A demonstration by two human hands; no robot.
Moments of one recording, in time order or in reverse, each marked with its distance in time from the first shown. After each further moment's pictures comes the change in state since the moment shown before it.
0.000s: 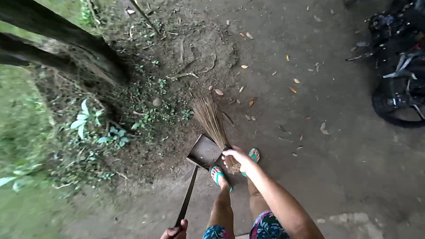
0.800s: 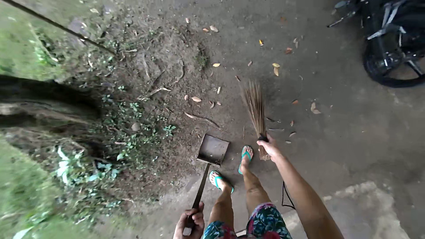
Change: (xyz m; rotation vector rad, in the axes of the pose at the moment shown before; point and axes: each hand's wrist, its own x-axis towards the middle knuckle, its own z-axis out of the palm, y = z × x) left_hand 0.080 -0.115 0.103 0.247 0.113 -0.031; right_hand -0.036 -0.027 -0.263 -0.024 0.512 -0.242
